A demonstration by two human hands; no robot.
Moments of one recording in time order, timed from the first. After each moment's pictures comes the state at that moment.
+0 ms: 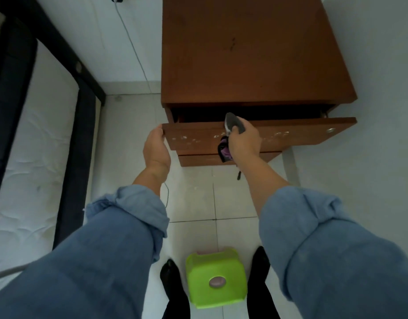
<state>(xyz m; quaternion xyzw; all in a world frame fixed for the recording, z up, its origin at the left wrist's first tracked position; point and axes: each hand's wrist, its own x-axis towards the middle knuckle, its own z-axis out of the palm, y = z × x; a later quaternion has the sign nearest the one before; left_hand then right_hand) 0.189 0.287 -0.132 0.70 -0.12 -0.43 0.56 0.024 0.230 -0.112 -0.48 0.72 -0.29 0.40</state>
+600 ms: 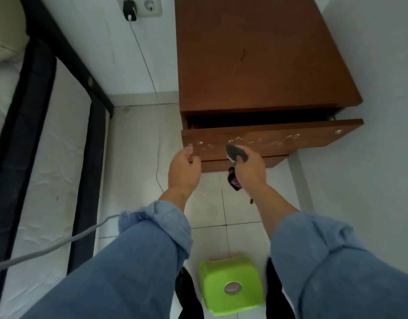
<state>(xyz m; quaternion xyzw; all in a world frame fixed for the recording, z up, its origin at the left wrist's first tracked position) 0.189 0.330 -0.134 0.77 -0.38 -0.36 0.35 0.040 0.284 -0.130 -0.55 0.71 -0.21 0.39</state>
